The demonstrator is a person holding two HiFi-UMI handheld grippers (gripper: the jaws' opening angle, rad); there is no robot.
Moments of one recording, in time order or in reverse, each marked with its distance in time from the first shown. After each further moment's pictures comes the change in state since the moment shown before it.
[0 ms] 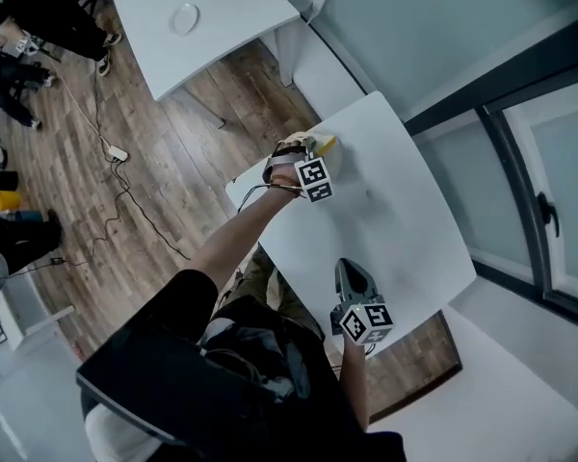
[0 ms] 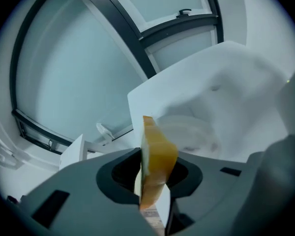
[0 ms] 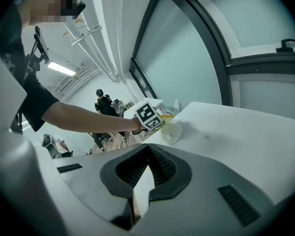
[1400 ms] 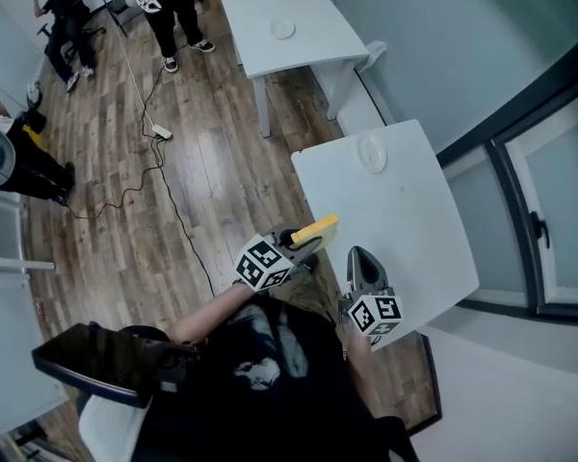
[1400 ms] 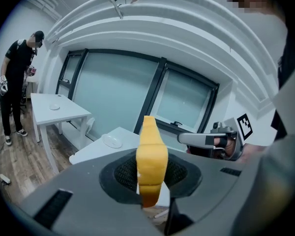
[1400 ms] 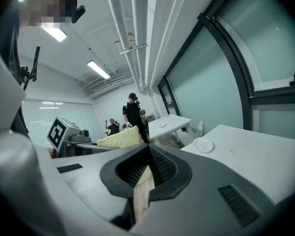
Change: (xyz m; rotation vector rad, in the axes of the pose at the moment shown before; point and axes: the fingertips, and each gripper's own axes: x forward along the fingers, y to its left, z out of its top) left arm -0.444 -0.201 -0.116 -0.927 -0.752 -0.283; right arm -0.105 0.168 -0.056 -0.262 -0.202 0.177
